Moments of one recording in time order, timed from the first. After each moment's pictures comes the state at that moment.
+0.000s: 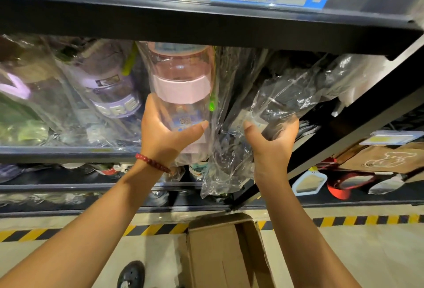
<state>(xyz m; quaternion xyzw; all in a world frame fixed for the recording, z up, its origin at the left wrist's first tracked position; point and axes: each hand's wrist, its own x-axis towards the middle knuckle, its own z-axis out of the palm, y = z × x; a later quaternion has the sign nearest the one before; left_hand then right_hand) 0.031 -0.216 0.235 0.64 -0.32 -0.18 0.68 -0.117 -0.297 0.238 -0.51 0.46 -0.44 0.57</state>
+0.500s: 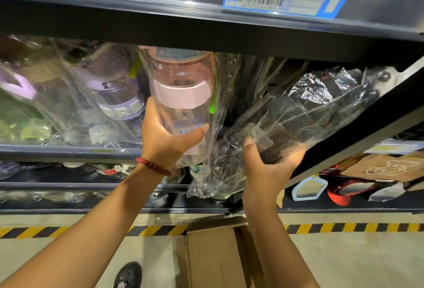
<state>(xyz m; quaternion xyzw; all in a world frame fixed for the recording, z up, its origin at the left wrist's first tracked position) 0.036 -0.216 0.233 0.62 -0.32 -0.16 0.69 -0.109 -0.264 0.230 -0.44 0.44 -0.56 0.55</state>
